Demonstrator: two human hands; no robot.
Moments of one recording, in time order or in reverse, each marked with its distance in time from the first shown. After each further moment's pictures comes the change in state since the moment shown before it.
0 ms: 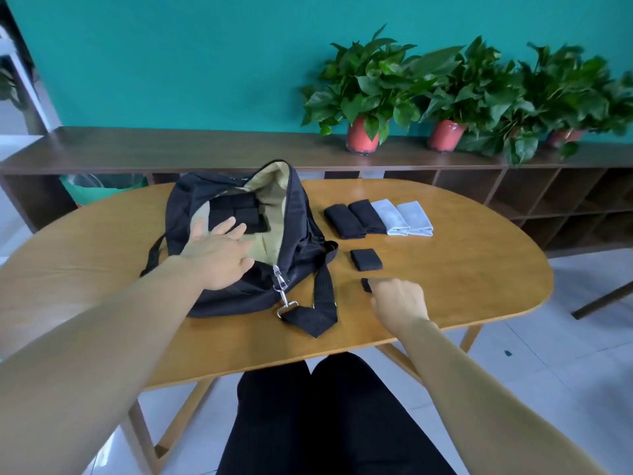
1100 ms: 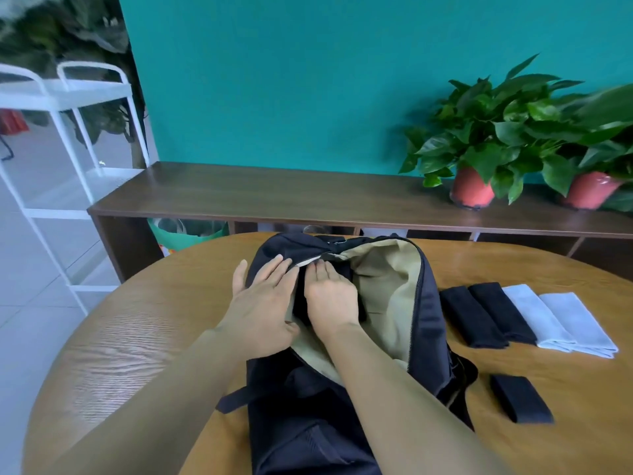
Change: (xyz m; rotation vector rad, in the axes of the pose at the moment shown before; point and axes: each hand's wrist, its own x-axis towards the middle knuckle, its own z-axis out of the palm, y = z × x) left_hand 0.082 -0.113 0.030 -0.263 0.192 -0.150; right_hand 0.234 -0.259 -0.002 0.168 0.287 -0.325
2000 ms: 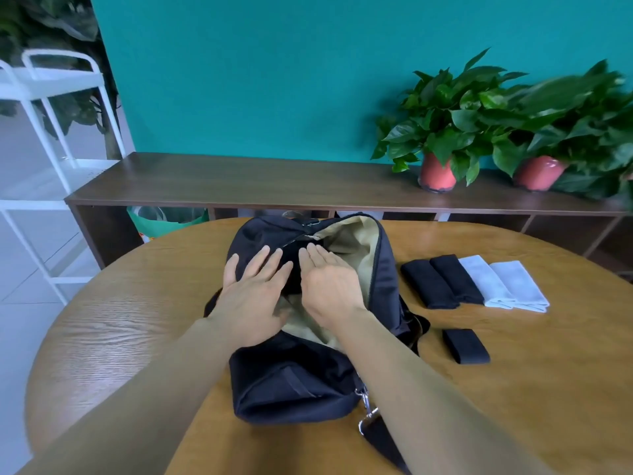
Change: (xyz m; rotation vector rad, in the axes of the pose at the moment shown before) left_hand -0.033 0.027 0.002 0.008 -0.014 0.068; right_hand -0.056 0.027 -0.044 0.139 0.082 -0.065
